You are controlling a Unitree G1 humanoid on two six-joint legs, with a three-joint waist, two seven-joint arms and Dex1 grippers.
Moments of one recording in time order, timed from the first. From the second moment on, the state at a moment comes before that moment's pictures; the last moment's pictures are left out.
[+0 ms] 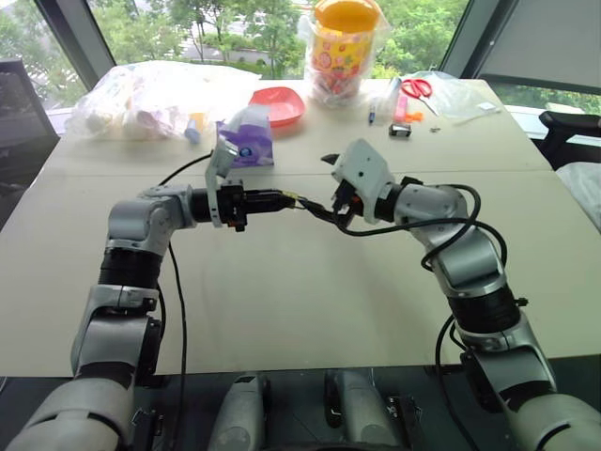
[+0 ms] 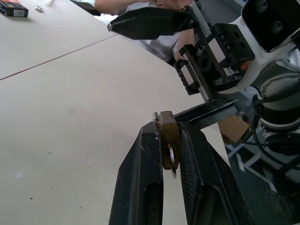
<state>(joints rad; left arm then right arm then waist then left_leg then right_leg) -0.82 0.47 0.01 0.37 -0.53 0.78 -1.27 -0.69 -0.42 0.19 -0.20 0.07 0.65 0.74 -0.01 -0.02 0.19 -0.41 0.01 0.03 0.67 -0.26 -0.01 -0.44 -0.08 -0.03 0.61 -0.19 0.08</state>
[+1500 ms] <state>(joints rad) -0.79 0.48 0.01 0.28 -0.56 0.76 -1.30 -0.68 -0.41 0.12 -0.18 0.25 0.73 0.66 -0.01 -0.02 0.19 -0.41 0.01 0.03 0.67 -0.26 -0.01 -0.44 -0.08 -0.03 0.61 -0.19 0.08</state>
